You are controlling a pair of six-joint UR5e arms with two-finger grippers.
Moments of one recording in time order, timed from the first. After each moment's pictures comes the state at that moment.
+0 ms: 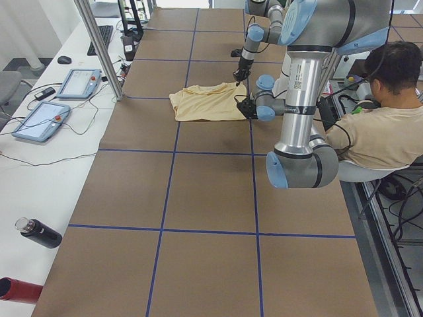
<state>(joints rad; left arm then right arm) -0.13 -1.78 -1.95 -2.08 -1.52 -2.22 0.17 -1.12 1.95 -1.46 1.46 2.37</state>
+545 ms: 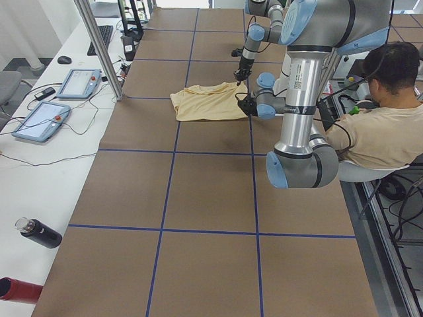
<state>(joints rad) -0.13 -1.77 -2.00 -2.08 -1.57 -2.22 0.15 -1.14 1.98 -1.49 1.46 2.39</state>
